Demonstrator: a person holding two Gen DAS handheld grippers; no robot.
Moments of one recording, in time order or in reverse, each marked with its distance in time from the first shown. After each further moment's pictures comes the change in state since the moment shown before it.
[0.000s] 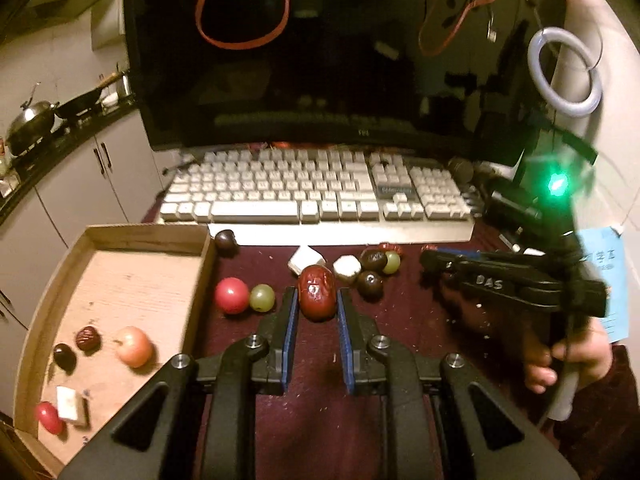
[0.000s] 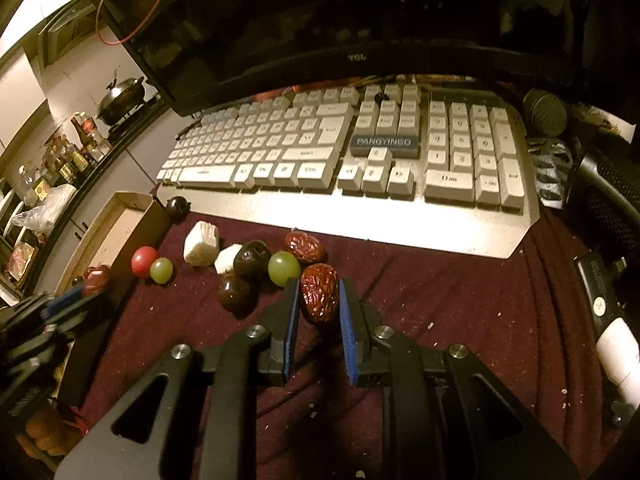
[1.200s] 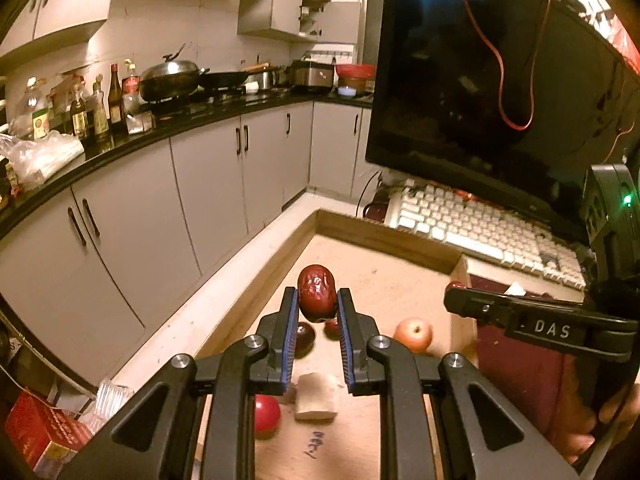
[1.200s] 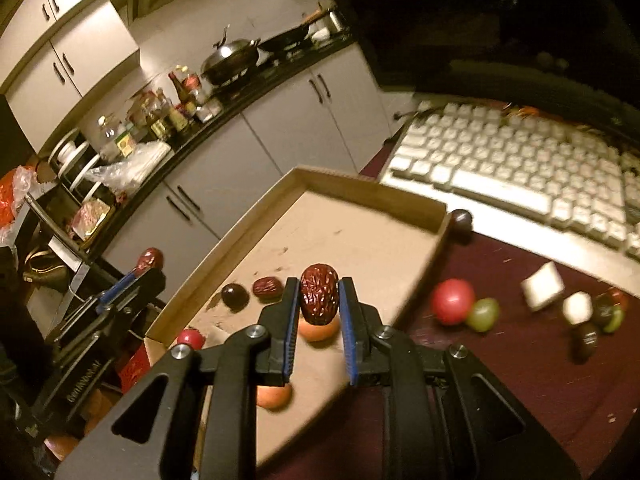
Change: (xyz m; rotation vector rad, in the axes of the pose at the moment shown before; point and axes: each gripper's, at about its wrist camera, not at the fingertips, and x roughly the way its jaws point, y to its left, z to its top) left arm -0.056 0.191 -0.043 -0.280 -0.103 0.308; right arm 0.049 0.249 0.007 -0.160 0.104 0.281
